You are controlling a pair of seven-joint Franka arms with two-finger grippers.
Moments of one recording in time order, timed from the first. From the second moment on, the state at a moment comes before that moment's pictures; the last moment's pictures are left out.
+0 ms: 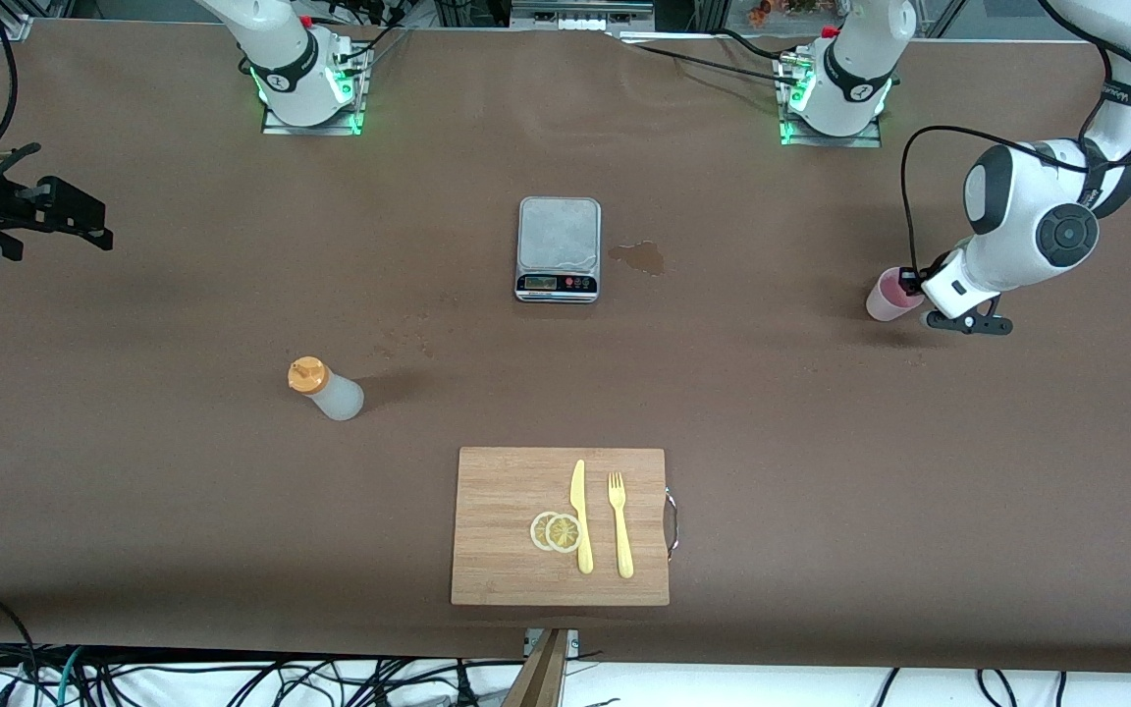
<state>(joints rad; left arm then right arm) 0.18 0.17 -0.05 -2.40 0.10 2.34 0.15 0.14 0.07 -0.13 -1.50 0.00 1.53 -0.14</state>
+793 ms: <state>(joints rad) 0.18 0.07 -0.33 -2.28 -0.05 2.08 0.00 0.14 0.07 -0.14 -1.46 0.02 1.53 -0.14</state>
